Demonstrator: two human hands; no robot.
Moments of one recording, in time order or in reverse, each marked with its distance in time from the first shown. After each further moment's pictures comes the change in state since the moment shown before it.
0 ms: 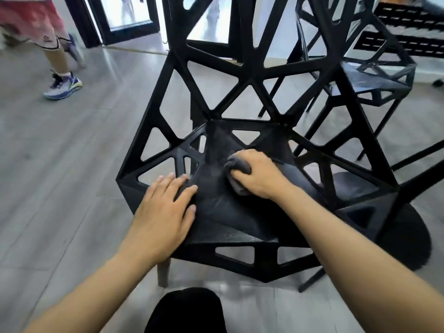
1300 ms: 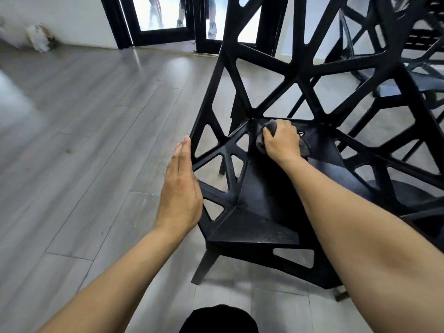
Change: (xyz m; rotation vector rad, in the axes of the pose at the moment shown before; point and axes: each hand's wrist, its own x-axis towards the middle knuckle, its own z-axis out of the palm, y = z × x) left_hand 0.013 -0.055 -0.006 -0.506 0.390 -0.294; right_hand 0.114 -0.027 0.038 -0.048 0.347 0.337
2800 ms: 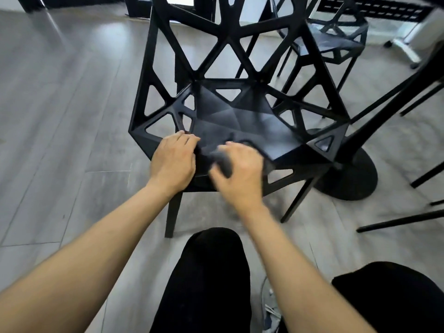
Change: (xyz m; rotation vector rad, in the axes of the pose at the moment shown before) left_hand -0.028 0.033 0.023 0.340 -0.357 0.359; right_hand -0.264 -0.013 -0.075 0.095 0.246 -0.208
